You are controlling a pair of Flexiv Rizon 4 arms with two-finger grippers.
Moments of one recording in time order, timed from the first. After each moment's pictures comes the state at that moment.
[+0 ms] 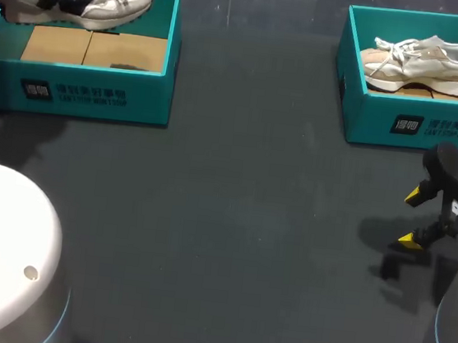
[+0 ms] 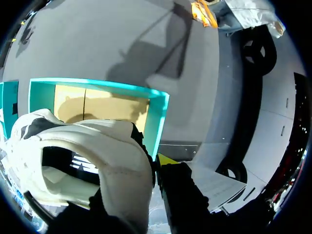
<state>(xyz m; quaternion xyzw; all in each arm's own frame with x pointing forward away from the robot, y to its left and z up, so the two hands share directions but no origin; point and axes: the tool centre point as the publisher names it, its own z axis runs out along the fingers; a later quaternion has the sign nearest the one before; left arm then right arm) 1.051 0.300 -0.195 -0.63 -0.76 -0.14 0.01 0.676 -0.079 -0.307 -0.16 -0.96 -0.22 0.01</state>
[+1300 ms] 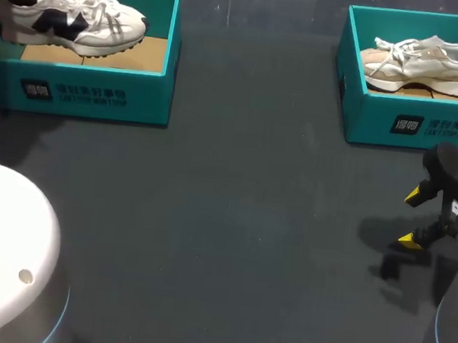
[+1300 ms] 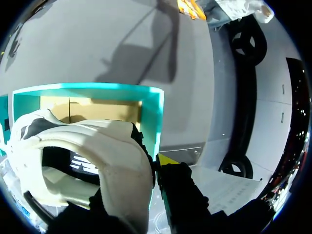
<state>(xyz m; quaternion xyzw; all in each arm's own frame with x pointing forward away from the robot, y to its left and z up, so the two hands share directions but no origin) 1.055 0.312 -0.242 -0.67 -0.73 -0.14 0.04 0.676 -0.079 -0.307 -0.16 -0.96 -0.22 0.01</state>
